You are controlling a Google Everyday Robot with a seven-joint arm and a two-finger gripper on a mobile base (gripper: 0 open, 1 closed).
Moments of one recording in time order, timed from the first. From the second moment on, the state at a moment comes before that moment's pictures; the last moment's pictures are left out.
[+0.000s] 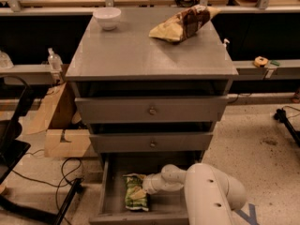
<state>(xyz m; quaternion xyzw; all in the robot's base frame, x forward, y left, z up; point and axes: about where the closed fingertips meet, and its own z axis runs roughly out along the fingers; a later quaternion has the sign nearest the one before) 0.593 0.062 0.111 -0.52 0.75 0.31 0.26</state>
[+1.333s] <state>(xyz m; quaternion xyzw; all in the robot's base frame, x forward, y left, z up) 0.592 0.062 0.124 -0.52 0.75 0.31 0.26</state>
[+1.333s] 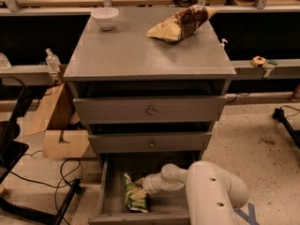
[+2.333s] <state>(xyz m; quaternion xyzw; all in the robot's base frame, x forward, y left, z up) 0.531 -0.032 0.343 -0.57 0.69 0.35 0.29</state>
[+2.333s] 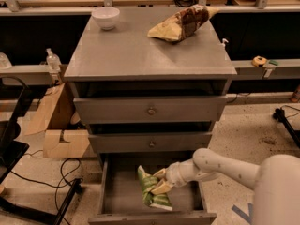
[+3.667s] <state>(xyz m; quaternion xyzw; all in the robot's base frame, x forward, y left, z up) 0.492 -0.030 0.496 -0.57 0.67 0.39 0.27</state>
